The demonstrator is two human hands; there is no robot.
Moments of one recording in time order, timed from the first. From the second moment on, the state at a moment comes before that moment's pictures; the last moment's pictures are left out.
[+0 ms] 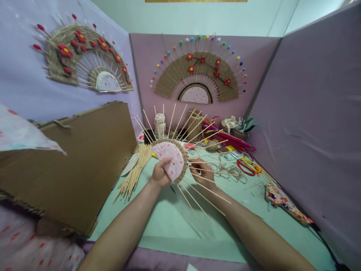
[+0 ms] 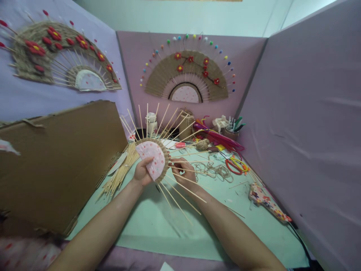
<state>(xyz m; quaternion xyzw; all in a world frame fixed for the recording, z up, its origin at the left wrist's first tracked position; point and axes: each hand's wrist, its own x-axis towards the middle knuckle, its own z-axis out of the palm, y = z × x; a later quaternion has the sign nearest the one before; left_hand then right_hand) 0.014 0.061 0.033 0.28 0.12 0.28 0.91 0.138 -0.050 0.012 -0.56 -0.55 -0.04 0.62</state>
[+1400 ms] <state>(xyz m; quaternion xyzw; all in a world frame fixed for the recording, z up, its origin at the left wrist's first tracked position) -0.006 0.087 0.057 0.34 0.16 0.40 0.83 0.229 -0.065 0.044 -0.56 -0.43 0.21 0.68</state>
